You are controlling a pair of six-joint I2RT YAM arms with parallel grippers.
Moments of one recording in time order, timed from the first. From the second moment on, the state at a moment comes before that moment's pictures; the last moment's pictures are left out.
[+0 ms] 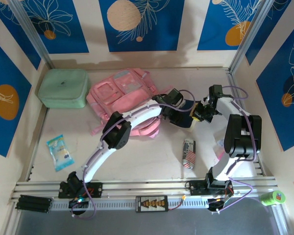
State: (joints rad) left arm -0.84 2.57 2.30 -0.79 0.12 -0.16; right arm -0.08 1.69 1.11 -0.72 -0.39 0.47
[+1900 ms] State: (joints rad) left arm -0.41 1.87 1.36 0.10 0.83 -0.90; right arm 0.16 1.65 1.25 -0.30 -1.19 0.54
